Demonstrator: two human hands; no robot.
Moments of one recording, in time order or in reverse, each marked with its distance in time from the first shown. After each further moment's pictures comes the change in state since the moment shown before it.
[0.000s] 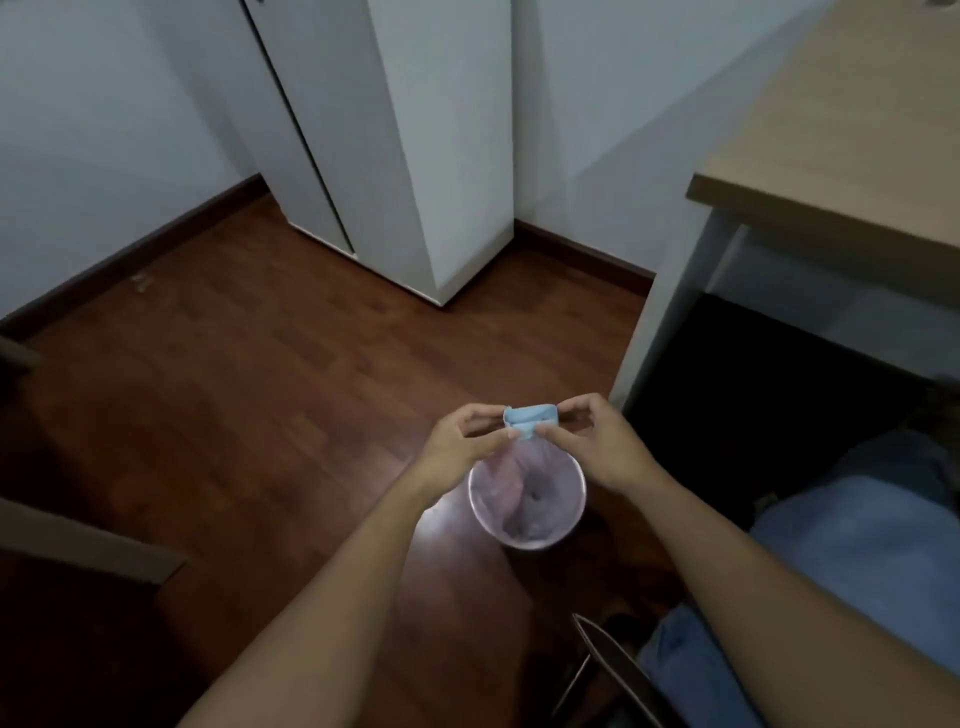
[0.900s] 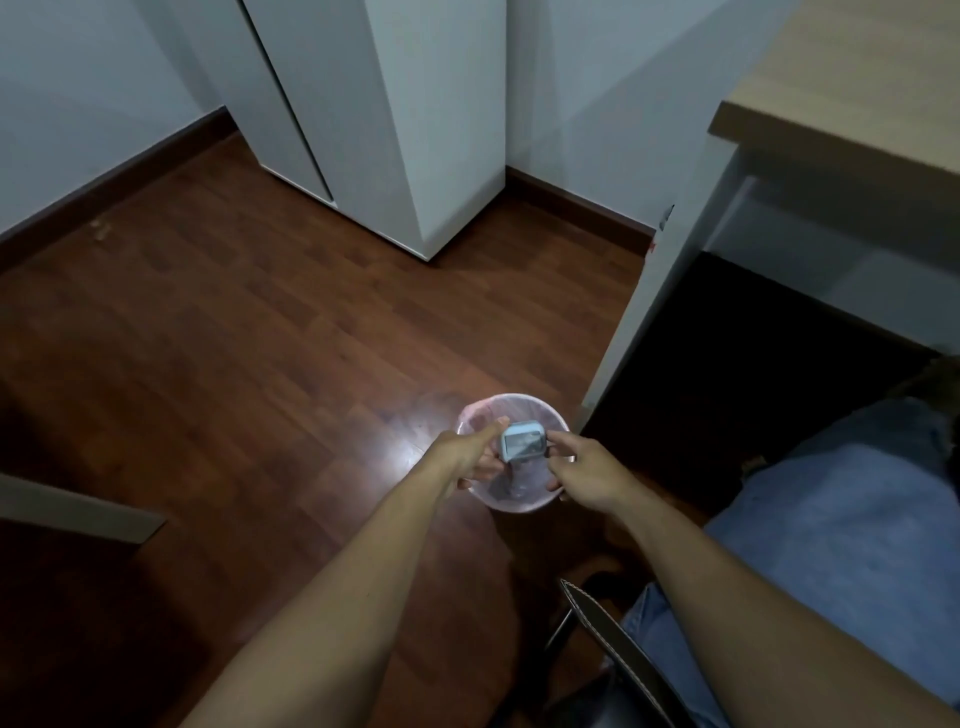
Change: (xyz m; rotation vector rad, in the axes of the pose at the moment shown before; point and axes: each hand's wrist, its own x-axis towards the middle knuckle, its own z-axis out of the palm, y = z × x) left_hand 0.008 -0.043 0.039 0.078 0.144 -0.615; right_hand -0.016 0.071 0.031 -0.104 -0.231 0.175
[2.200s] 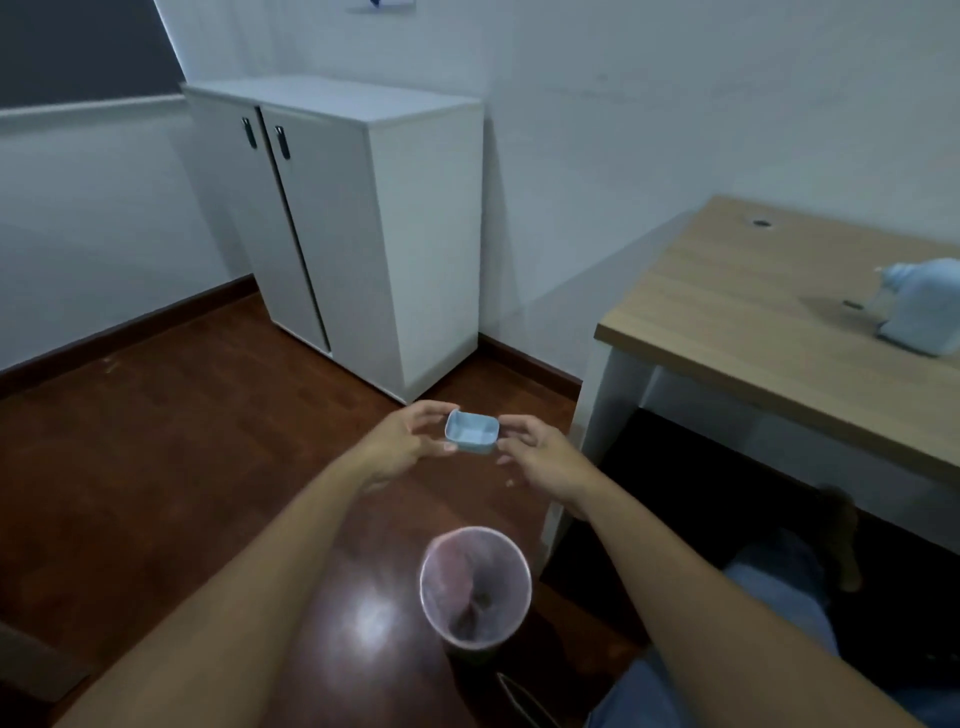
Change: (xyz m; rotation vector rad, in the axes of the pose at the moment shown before) left_hand -0.084 0.131 -0.092 0.068 -0.156 0.769; right_hand -0.050 -0.171 -0.087 0.161 0.101 -0.248
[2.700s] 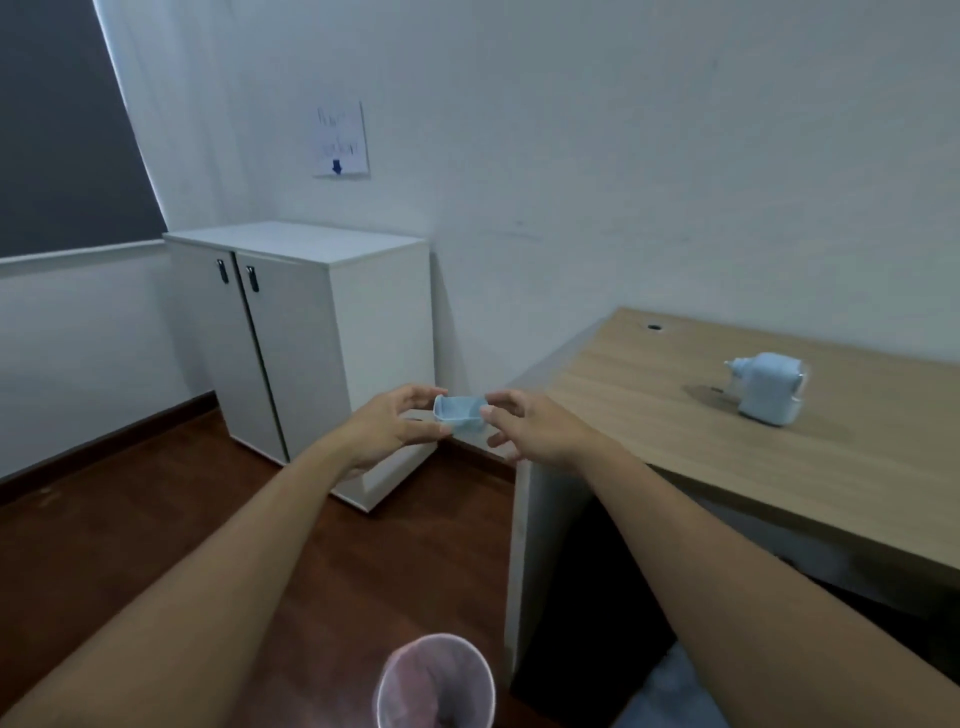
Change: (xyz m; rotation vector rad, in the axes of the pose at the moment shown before) left_hand -0.008 0.183 0.008 0.162 -0.032 0.314; right_hand -0.050 -0.145 -0.106 -0.247 0.106 -0.286
